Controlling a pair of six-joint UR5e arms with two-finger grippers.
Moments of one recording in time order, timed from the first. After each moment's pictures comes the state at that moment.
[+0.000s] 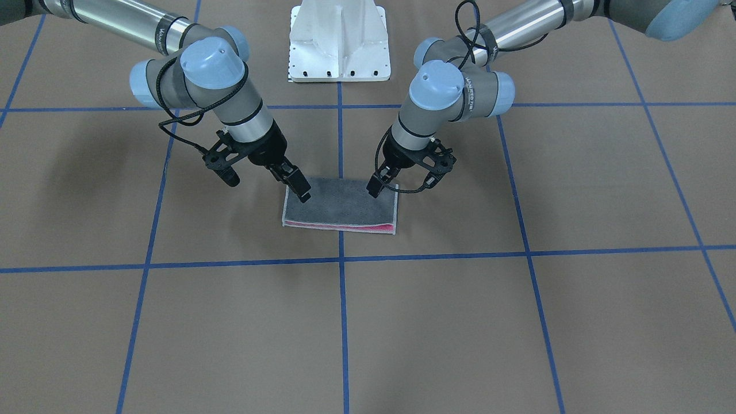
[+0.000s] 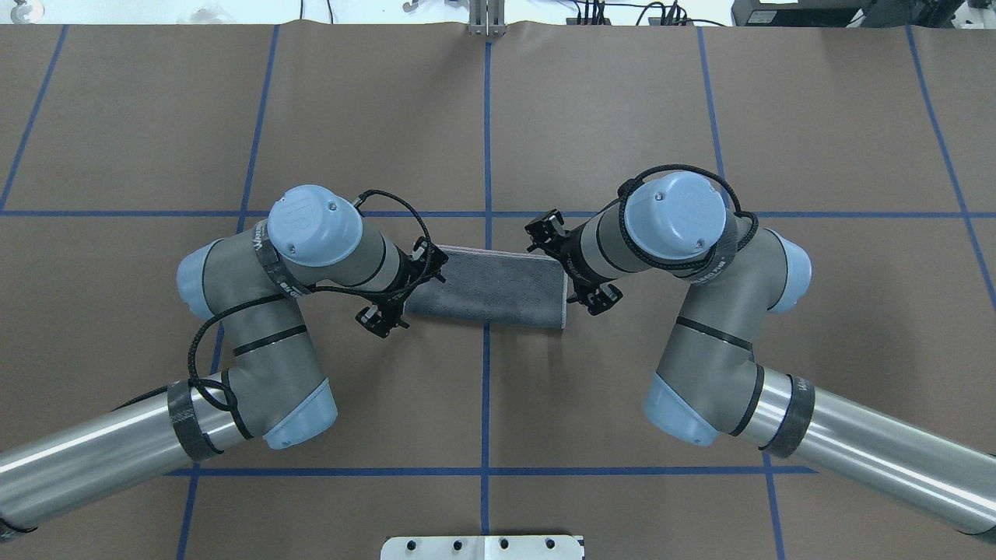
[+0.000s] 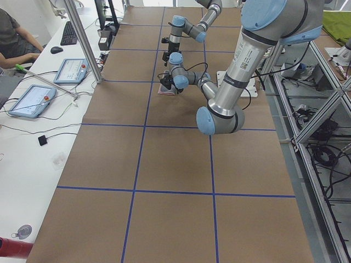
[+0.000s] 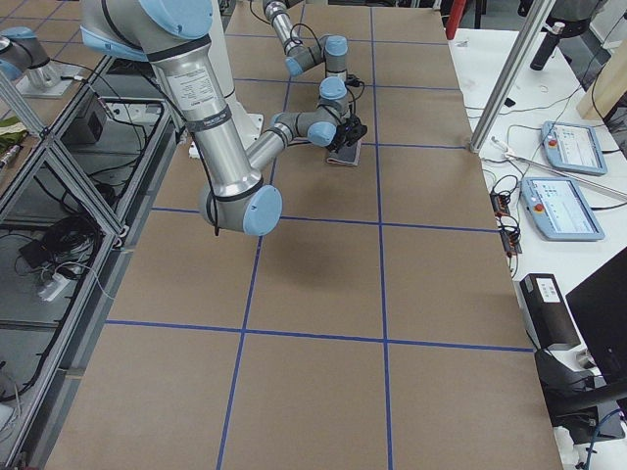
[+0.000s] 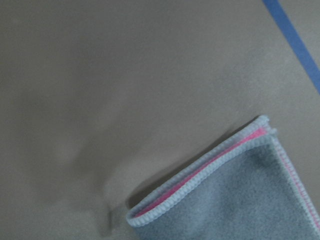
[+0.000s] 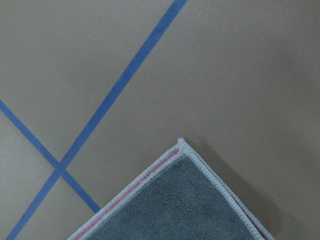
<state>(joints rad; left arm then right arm) -0.52 -2.19 -1.51 -2.00 -1.93 -2.14 0.56 -1.04 1.64 -1.14 1.86 2.13</state>
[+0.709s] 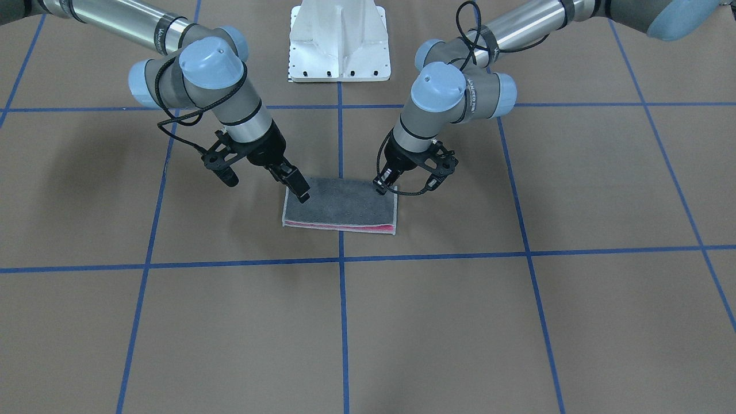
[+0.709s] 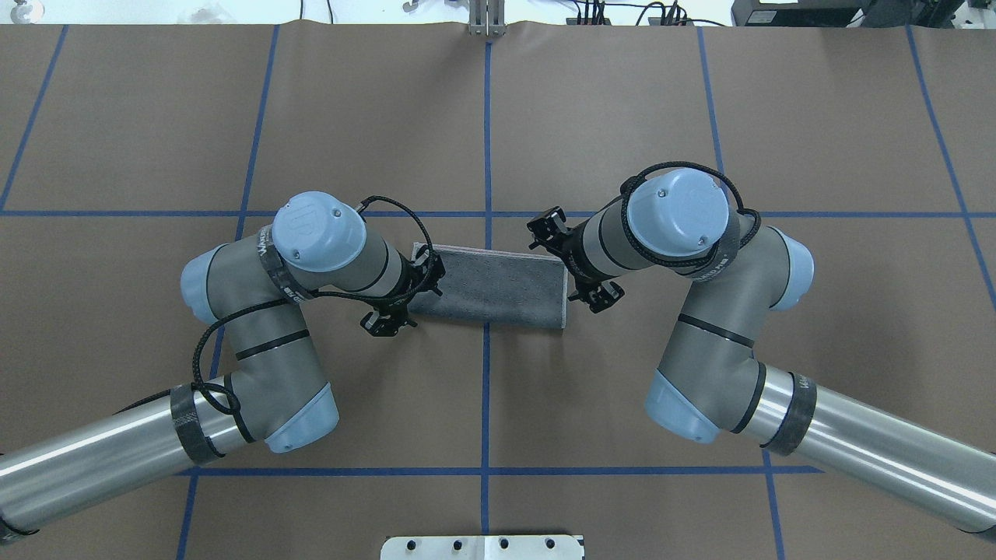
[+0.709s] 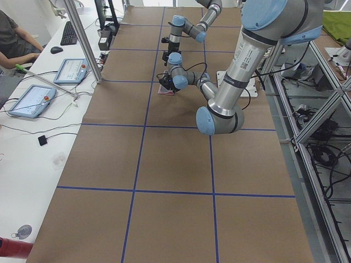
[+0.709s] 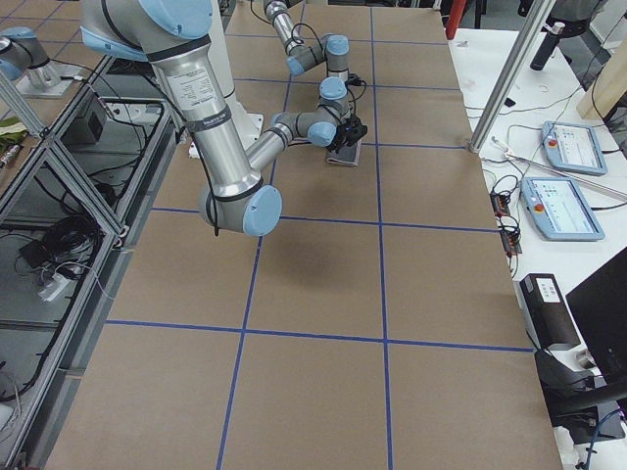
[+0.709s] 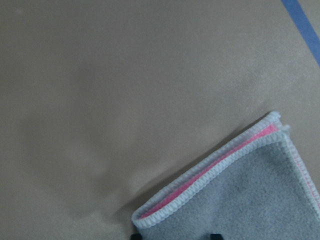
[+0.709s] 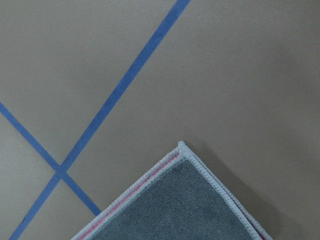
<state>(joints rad) -0.53 -2.19 -1.51 -2.00 -1.93 -2.14 0.56 -1.04 1.65 -1.14 1.86 2.13</state>
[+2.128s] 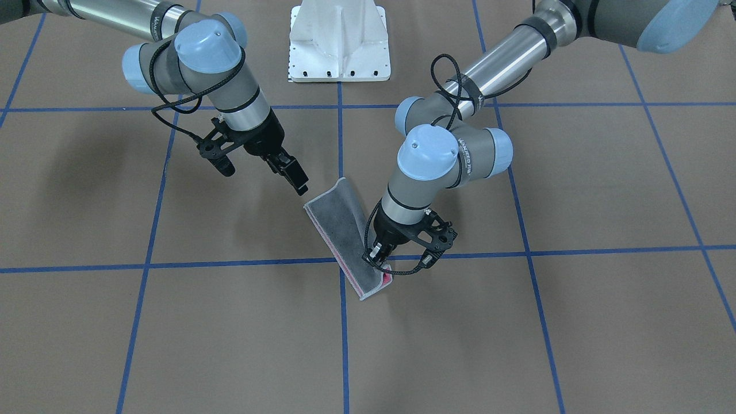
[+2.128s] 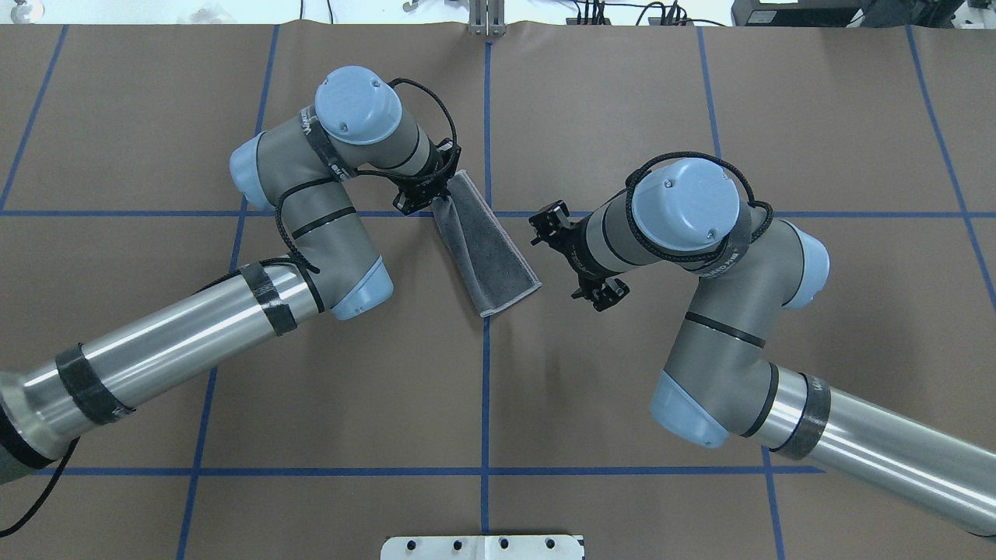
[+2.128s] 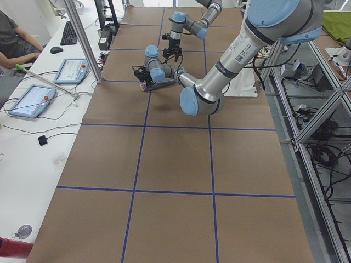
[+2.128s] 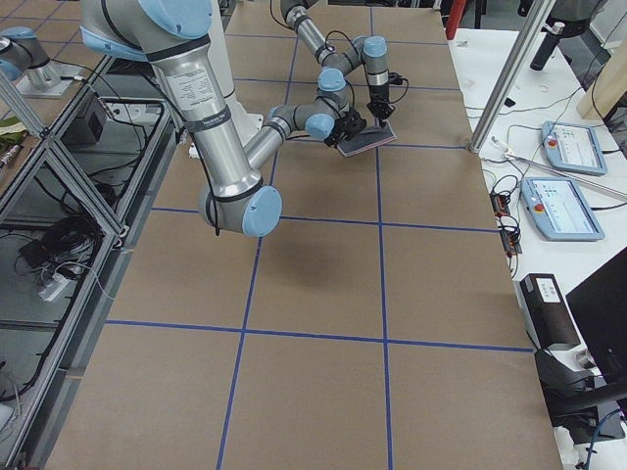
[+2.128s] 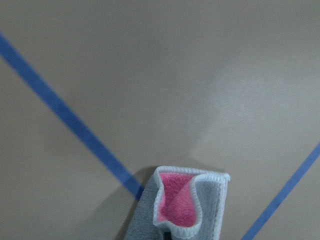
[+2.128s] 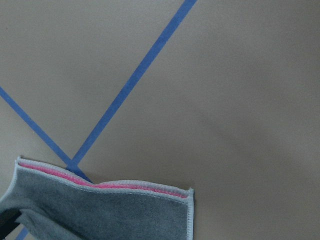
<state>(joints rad) -0.69 -2.47 -1.09 -2.13 -1.89 -2.00 0.57 -1.05 1.71 -1.21 1.86 2.13</state>
